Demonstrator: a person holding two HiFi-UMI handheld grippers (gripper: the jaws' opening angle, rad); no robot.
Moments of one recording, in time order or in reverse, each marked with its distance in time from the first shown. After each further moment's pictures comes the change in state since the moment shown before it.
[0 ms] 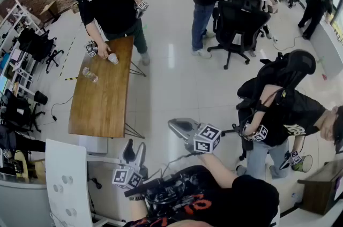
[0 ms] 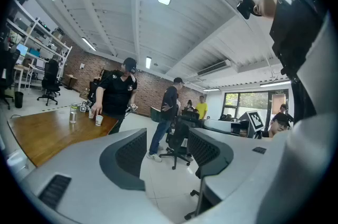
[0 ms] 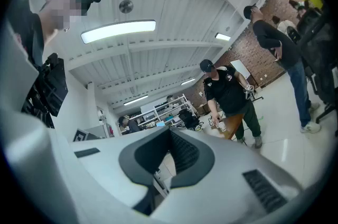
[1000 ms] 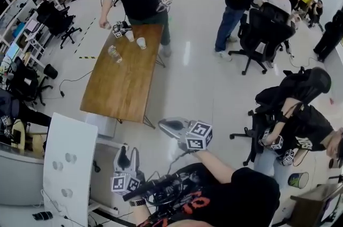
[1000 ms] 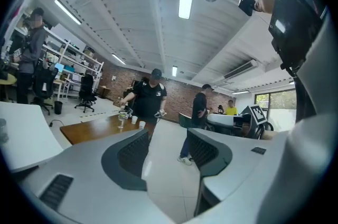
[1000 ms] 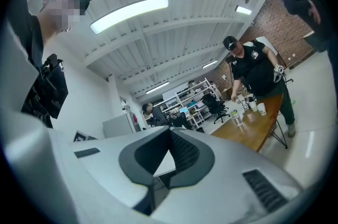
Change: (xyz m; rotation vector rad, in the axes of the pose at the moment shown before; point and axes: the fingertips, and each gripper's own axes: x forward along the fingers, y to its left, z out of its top) left arm -0.161 0.129 0.006 -0.025 -0.073 0.318; right arm 0.154 0.120 -0.068 -0.007 0.156 0.260
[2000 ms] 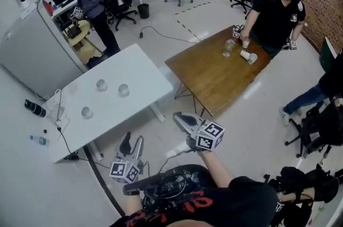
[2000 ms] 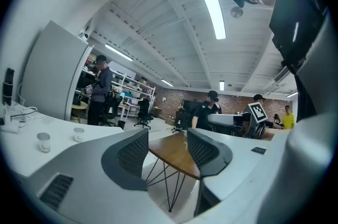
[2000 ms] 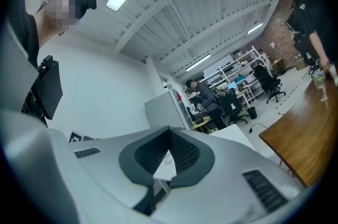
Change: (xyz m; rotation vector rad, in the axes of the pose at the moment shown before) left arm -0.294 0.200 0.036 -0.052 -0.203 0.557; right arm 0.269 0.238 -0.109 -0.041 0.246 0.495
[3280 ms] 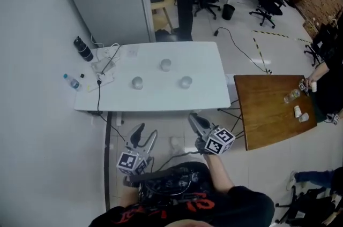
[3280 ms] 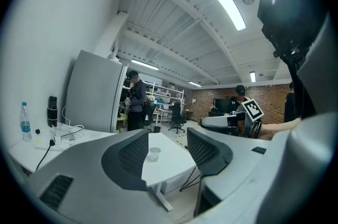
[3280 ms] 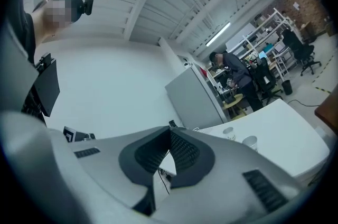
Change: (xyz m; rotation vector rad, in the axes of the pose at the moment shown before) left arm -0.079 0.154 0.022 0.069 -0.045 0.369; right arm 0.214 0.051 -0.074 0.069 0.190 0.317
